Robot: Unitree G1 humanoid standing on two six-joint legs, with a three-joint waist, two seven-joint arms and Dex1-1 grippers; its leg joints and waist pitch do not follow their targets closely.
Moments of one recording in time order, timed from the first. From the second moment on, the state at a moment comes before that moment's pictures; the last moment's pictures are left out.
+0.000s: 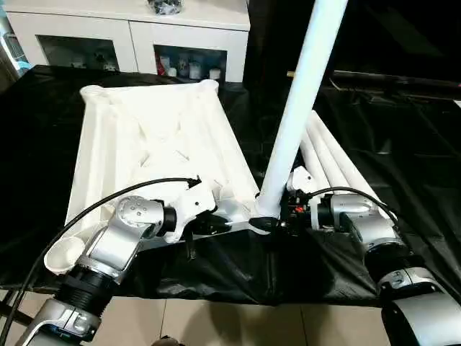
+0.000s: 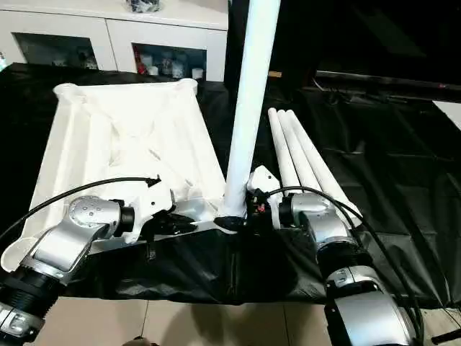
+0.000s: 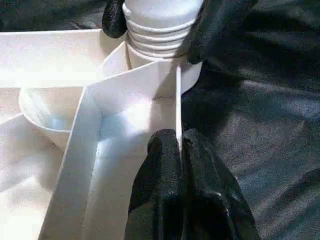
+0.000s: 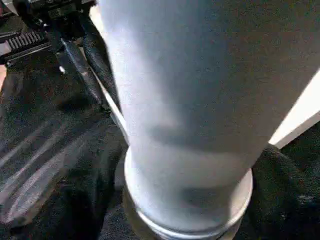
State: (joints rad) left arm -0.44 0.40 -0.30 0.25 0.03 0.25 -1.08; right arm -0.66 -0.27 0.12 0.90 0.06 -0.10 1.23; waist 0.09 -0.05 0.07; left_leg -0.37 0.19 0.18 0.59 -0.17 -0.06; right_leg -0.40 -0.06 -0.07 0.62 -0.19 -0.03
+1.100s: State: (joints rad) left arm -0.53 0.19 -0.25 0.39 0.14 0.35 -0.70; right arm -0.79 -0.07 -0.01 1.14 0.03 -0.13 0.52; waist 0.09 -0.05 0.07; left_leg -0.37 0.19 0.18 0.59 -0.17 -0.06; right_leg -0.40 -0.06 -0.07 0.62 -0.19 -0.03
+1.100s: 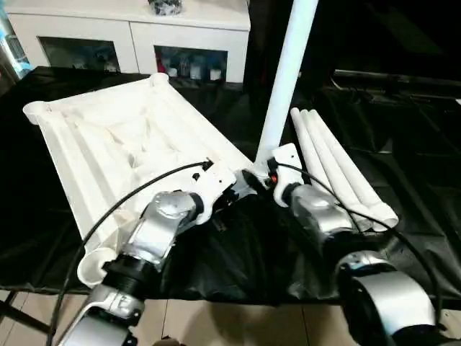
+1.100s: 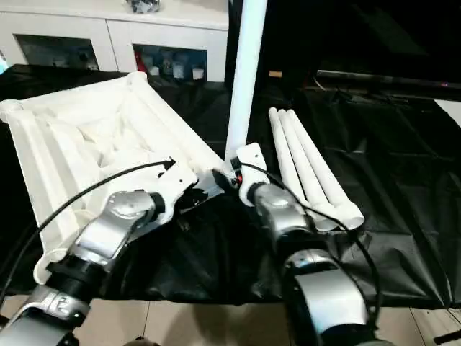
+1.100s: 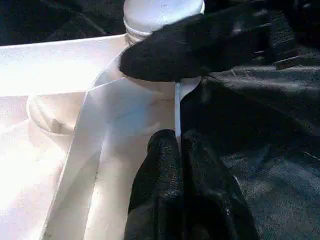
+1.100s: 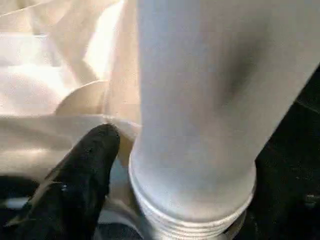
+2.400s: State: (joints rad) left arm -0.52 0.28 -0.25 0.40 0.09 0.30 -0.86; right arm -0.75 -0.13 0.04 1.09 0.03 -0.12 0.74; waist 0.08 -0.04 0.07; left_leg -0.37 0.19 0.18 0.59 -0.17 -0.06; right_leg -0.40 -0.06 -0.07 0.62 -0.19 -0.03
